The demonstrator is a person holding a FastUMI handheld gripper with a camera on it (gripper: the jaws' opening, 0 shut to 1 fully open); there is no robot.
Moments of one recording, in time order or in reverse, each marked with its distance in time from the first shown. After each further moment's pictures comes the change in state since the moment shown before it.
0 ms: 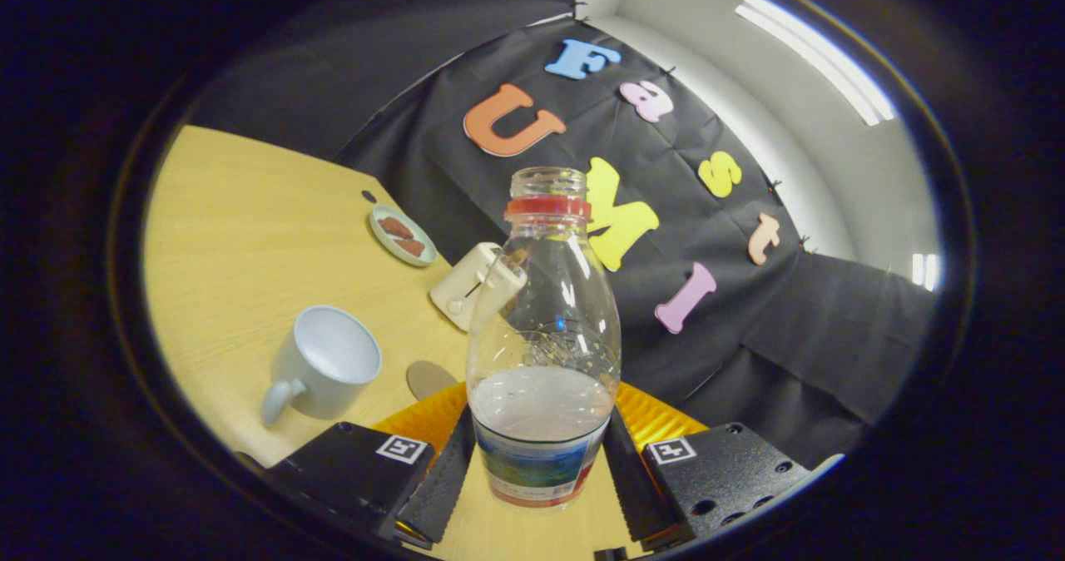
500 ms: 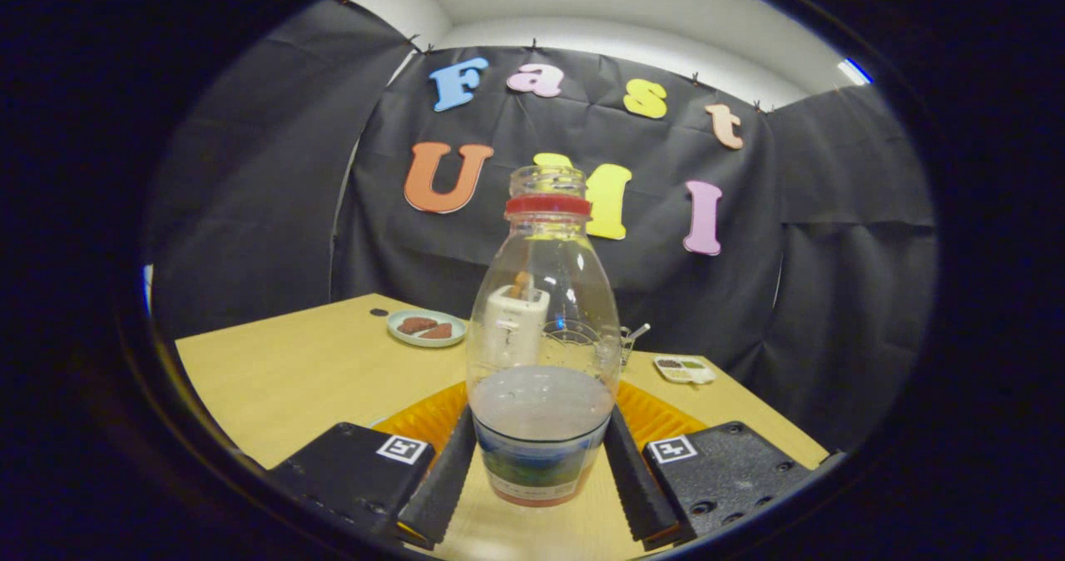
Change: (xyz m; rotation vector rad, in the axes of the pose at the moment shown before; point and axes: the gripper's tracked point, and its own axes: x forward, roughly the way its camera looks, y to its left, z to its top) arm 0.014 -0.015 0.032 0.568 -0.029 0.145
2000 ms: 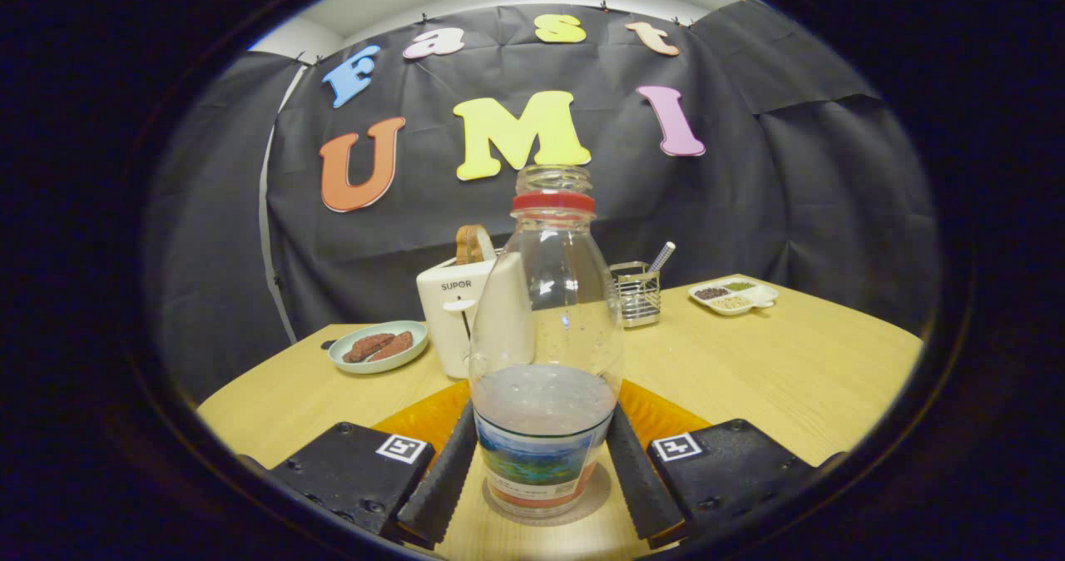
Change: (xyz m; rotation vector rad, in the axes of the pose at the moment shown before) arm 0.195 -0.025 -0.087 0.266 0.071 -0.070
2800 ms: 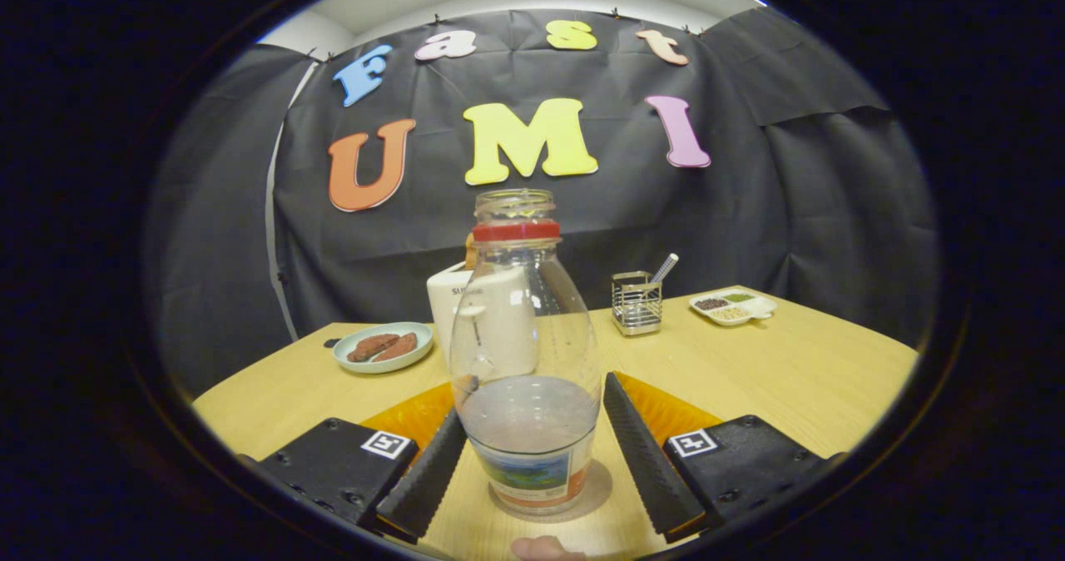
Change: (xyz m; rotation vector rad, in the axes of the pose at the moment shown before) arm -0.011 0.010 0.007 -0.006 -0.004 0.022
